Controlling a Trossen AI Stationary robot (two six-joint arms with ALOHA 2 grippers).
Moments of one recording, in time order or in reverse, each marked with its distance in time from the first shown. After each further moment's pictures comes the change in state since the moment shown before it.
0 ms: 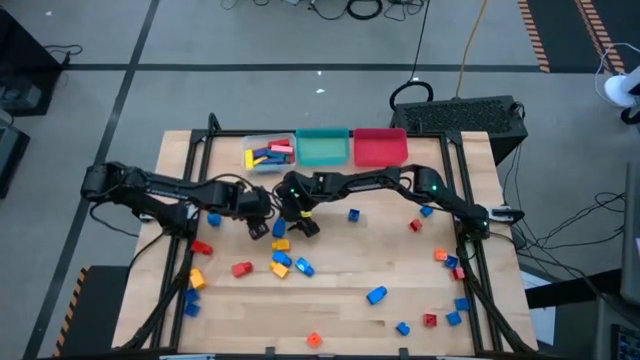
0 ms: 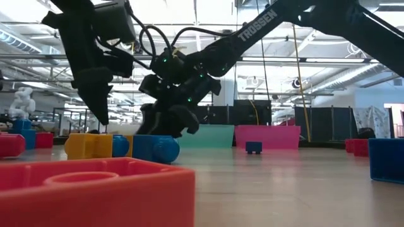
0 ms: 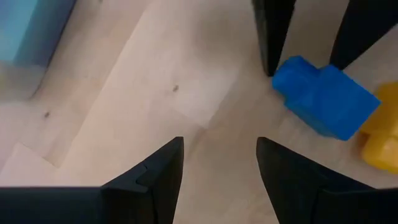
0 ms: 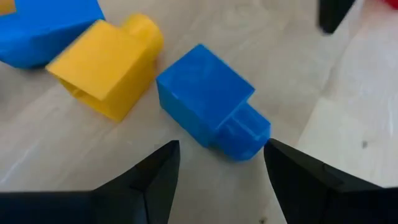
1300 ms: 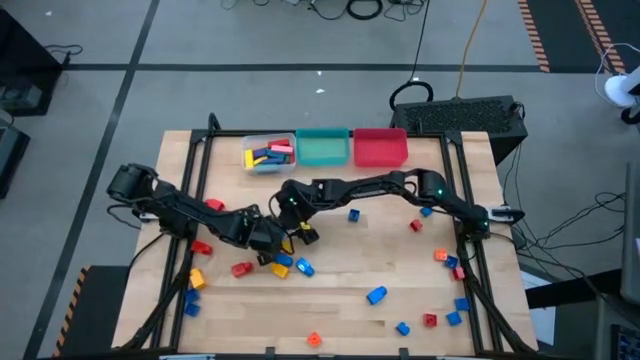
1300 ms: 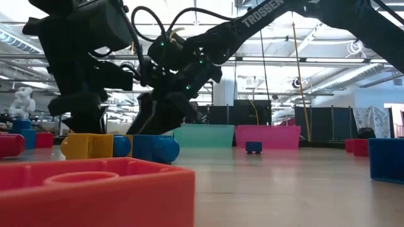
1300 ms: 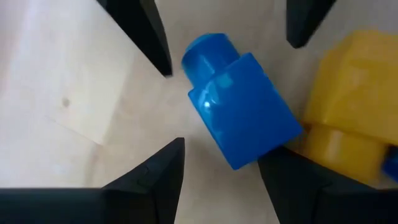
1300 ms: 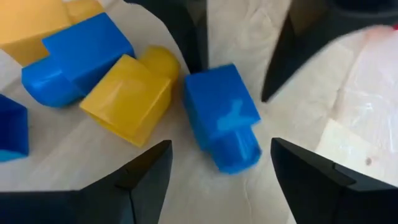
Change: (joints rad) left arm -0.261 0.291 0.006 0.195 -0.133 -0.097; right arm 0.058 -0.053 -0.002 -0.045 0.098 0.055
